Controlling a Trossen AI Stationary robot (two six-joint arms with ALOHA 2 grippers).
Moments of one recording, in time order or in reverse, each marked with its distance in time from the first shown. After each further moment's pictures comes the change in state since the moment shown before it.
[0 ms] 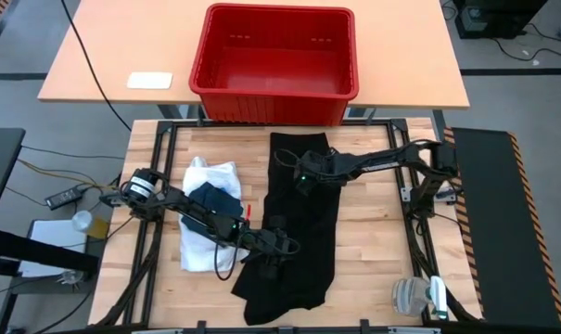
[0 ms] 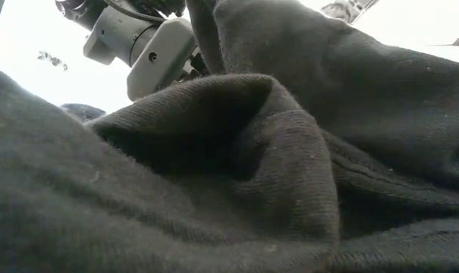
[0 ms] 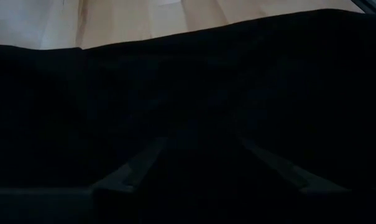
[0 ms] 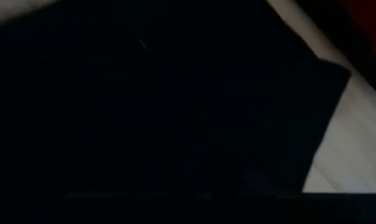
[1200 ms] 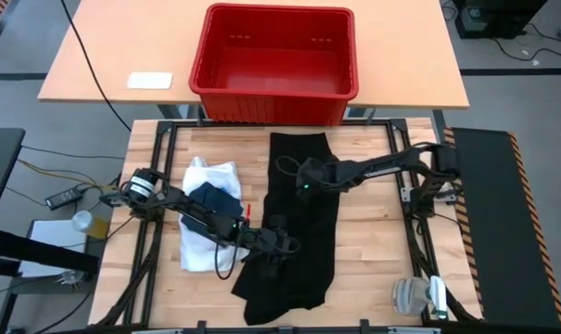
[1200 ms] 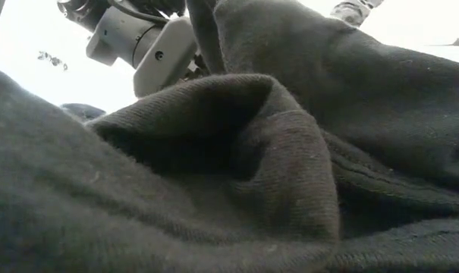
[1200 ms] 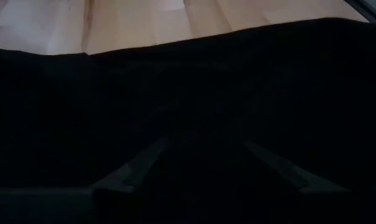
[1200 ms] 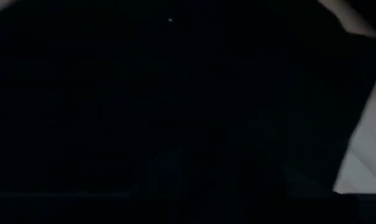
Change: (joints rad) left arm 0.005 0.001 0.000 0.018 0.000 0.000; right arm 0.048 -0.018 -0.070 0.072 -0.032 0.066
